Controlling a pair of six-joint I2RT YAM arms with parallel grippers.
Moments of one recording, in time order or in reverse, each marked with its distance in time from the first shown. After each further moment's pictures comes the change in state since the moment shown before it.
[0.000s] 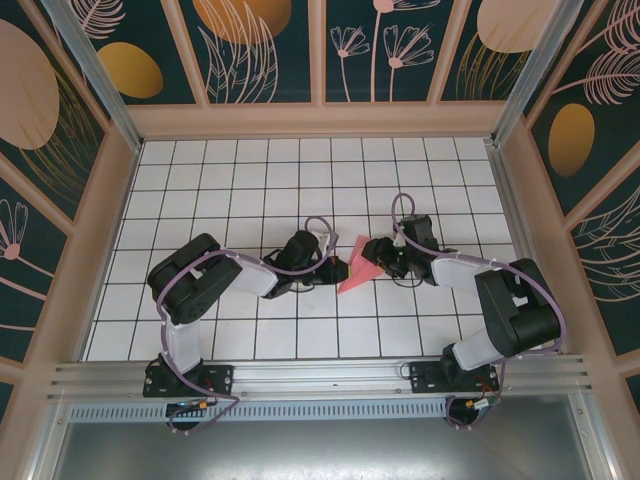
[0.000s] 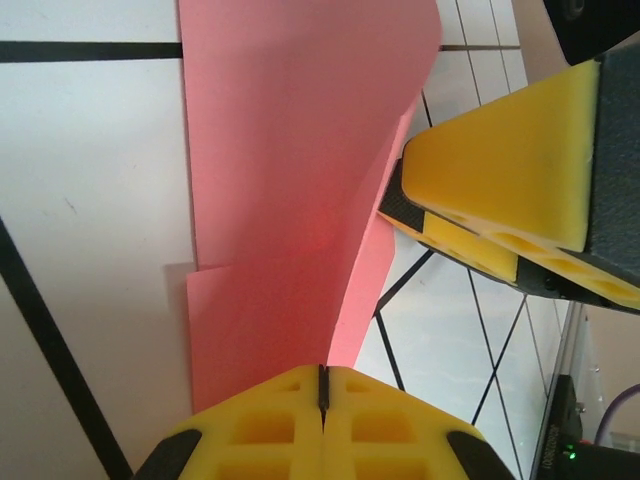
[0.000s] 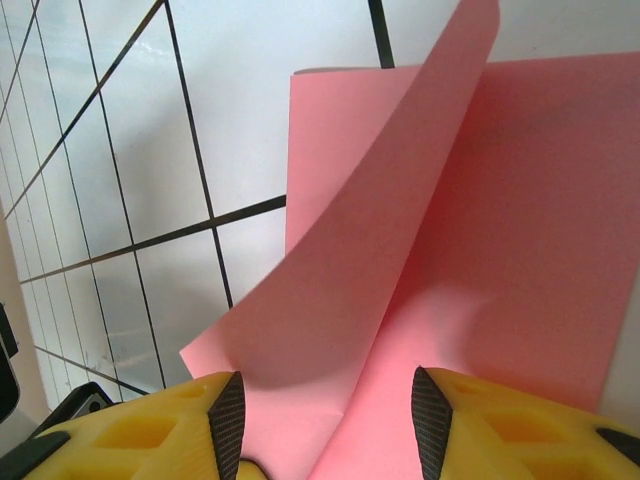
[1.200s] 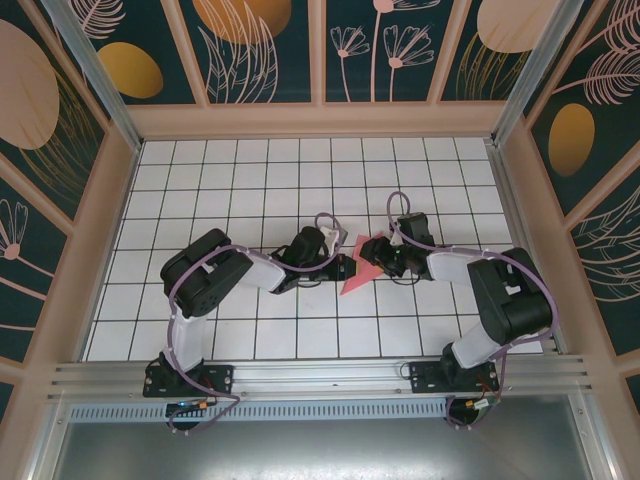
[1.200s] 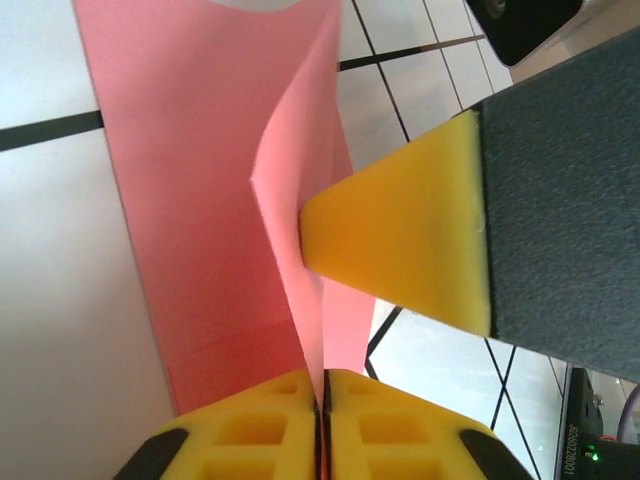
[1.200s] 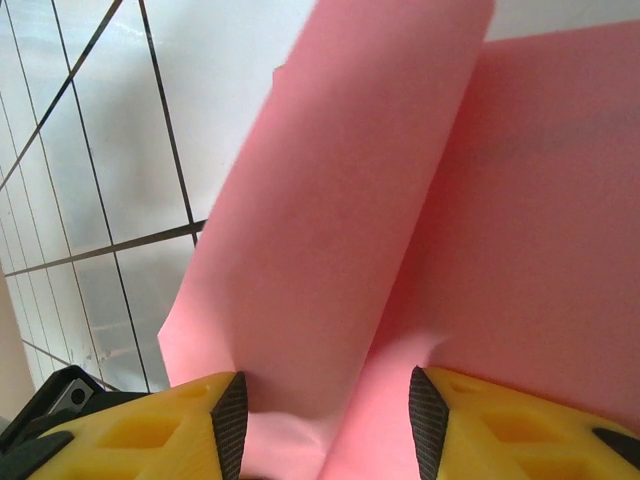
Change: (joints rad) left arm 0.000 0.085 0.096 0.015 0.042 0.105; right arm 0.000 0.072 0.033 0.000 -0.019 -0.021
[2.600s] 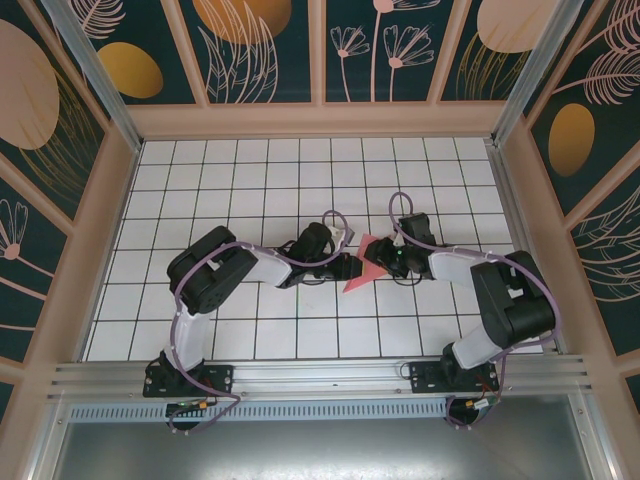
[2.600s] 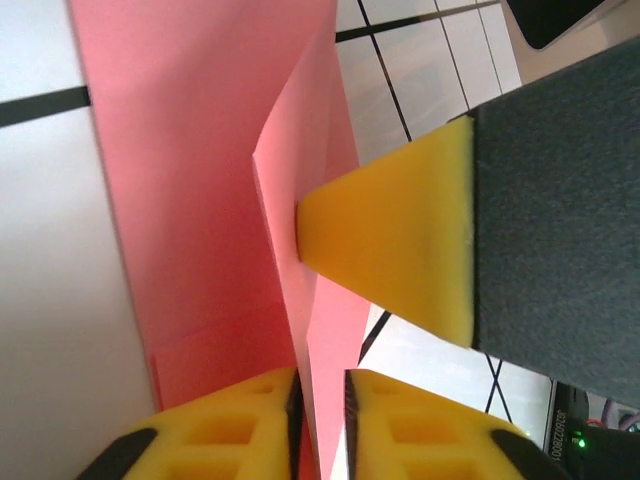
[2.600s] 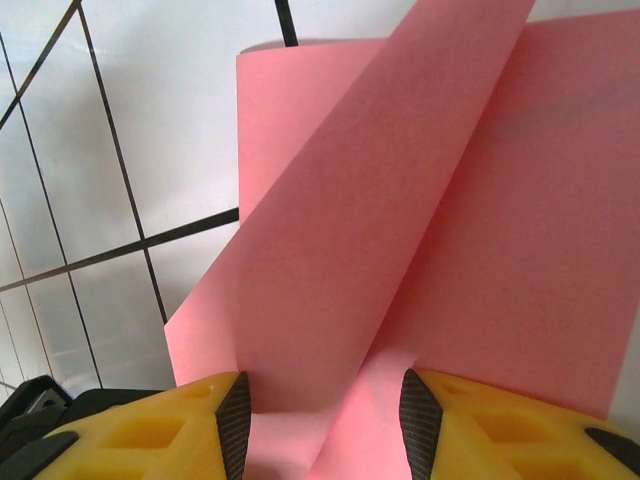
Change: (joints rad) left arm -0.001 0.027 0.074 -0.100 0.043 0.001; right arm -0.007 -0.013 0.010 -0.080 0.081 -0.013
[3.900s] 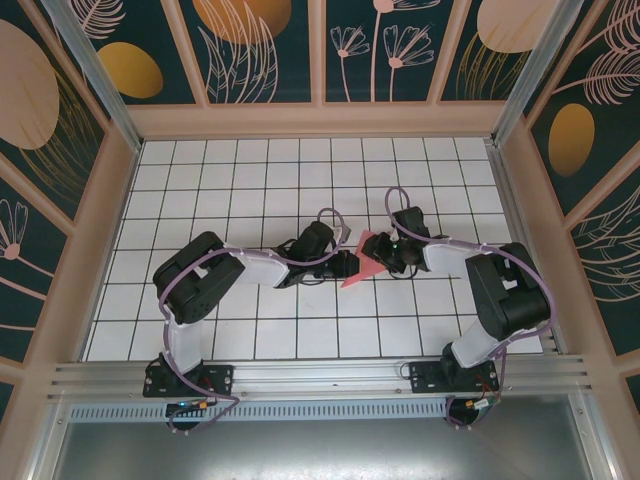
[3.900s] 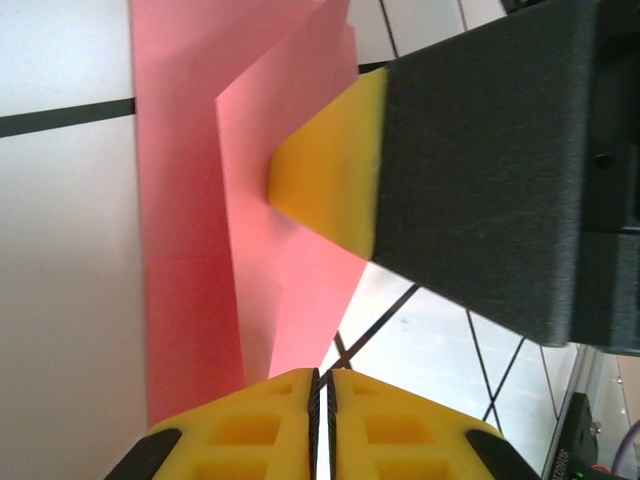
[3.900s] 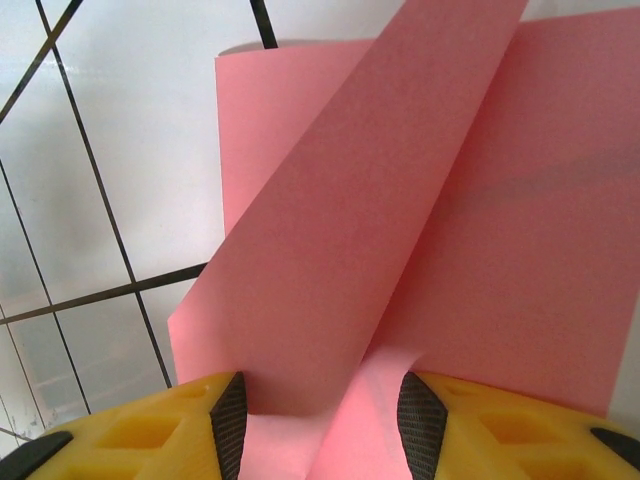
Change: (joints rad) left arm -0.032 -0.085 0.003 -0.137 -0.132 -0.061; right arm 0.021 0.058 0.084 -0.069 0.061 0.029
